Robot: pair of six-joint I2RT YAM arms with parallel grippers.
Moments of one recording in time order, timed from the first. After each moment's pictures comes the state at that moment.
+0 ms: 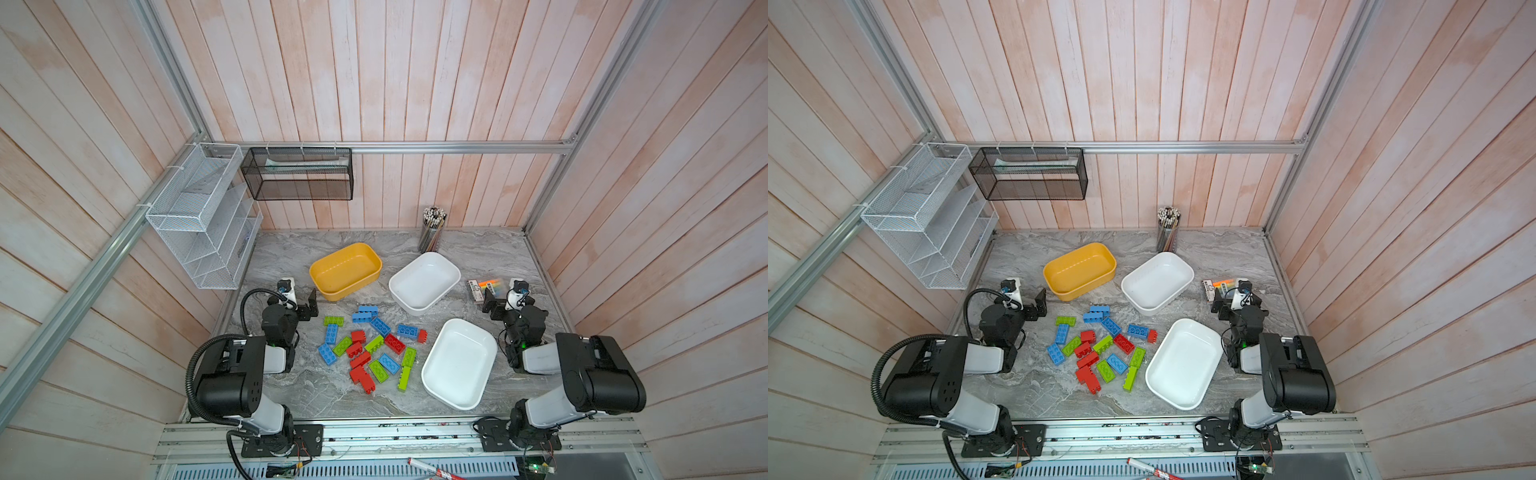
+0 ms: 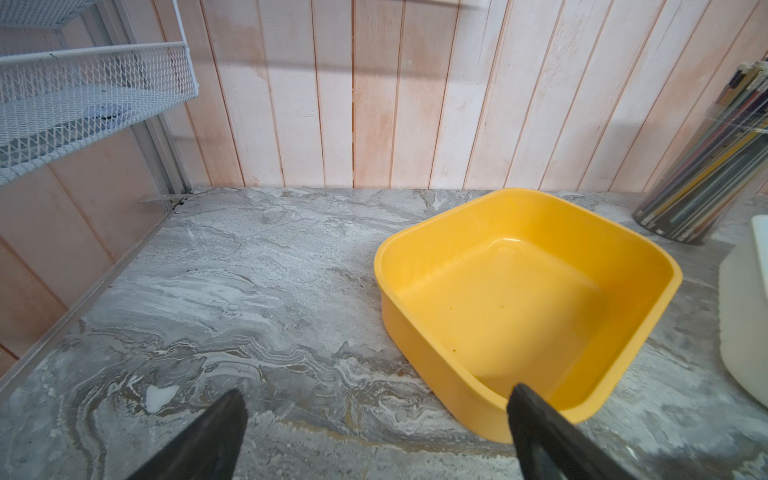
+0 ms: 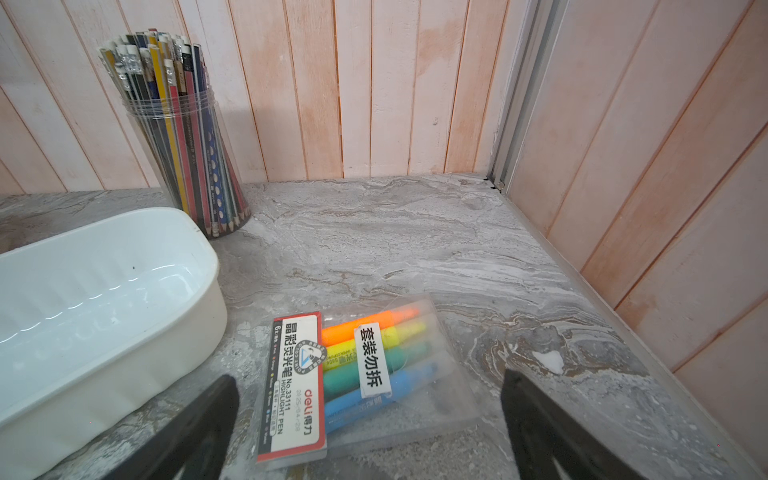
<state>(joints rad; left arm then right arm) 0.05 1.55 0.30 1.06 0.12 -0.01 -0.06 1.53 0.24 1.12 -0.05 0.02</state>
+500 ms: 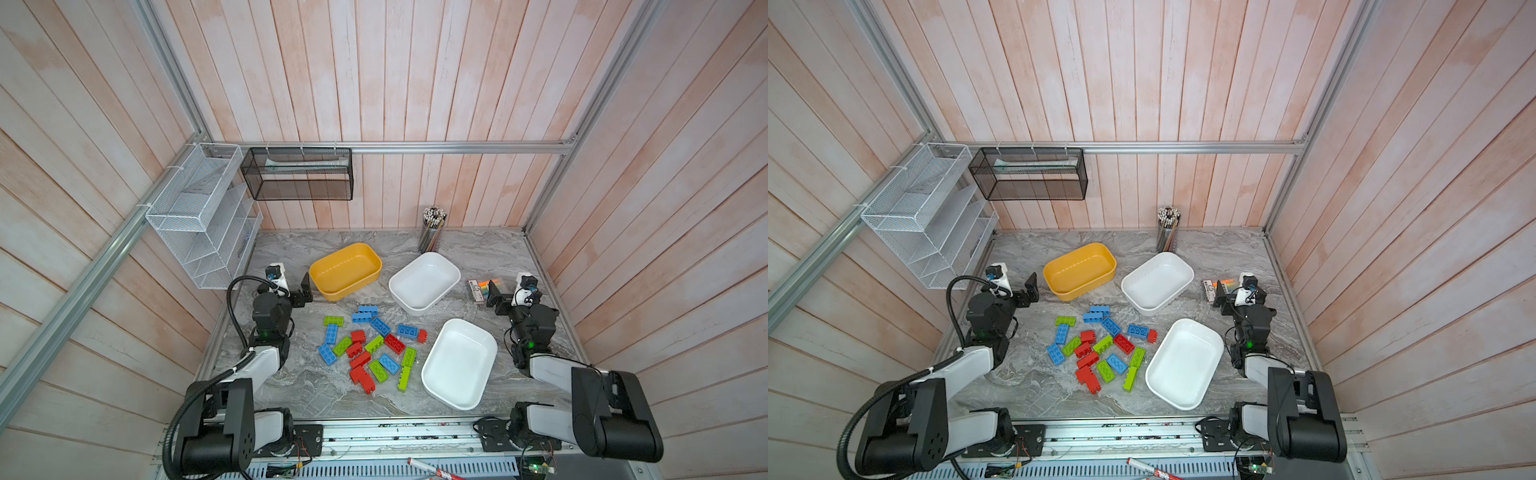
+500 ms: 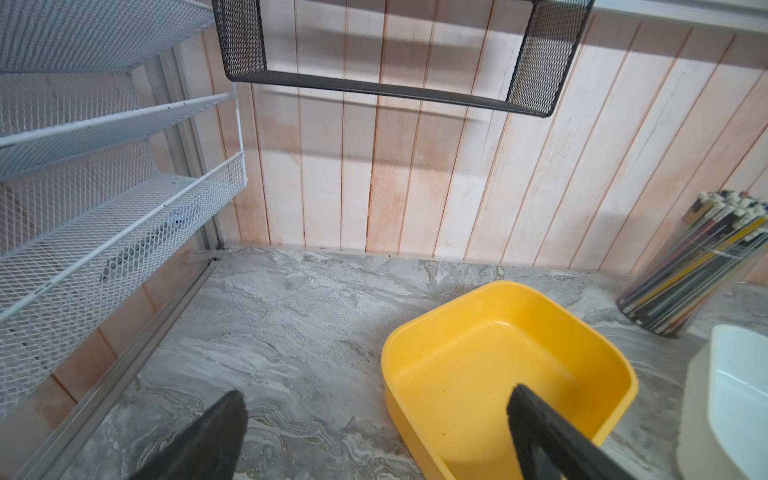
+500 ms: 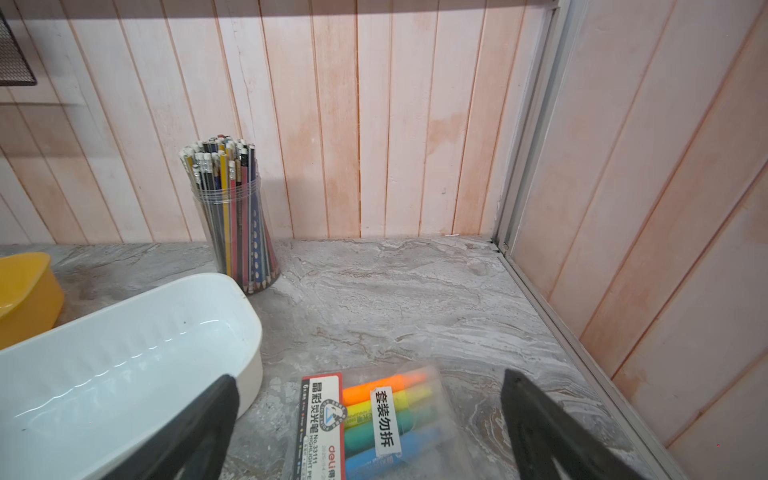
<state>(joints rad) 0.05 1.19 0.49 0.59 0.07 -0.10 -0.06 1.20 0.30 0.87 -0.13 0.02</state>
